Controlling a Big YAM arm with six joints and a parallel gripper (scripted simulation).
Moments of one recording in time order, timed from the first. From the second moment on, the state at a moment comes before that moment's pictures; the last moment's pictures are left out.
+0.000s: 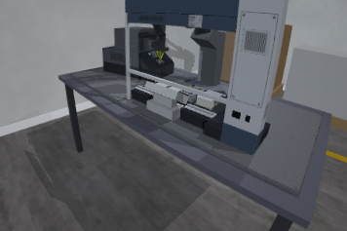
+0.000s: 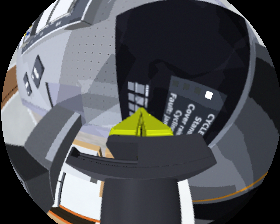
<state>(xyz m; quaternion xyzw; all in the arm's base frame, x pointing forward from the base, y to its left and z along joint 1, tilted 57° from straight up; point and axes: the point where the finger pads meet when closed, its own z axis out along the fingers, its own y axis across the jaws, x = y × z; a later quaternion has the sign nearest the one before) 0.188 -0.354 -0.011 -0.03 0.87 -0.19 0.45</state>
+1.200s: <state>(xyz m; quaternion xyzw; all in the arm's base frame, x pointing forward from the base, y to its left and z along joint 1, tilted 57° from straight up) 0.188 -0.354 -0.011 -0.03 0.87 -0.19 0.45</state>
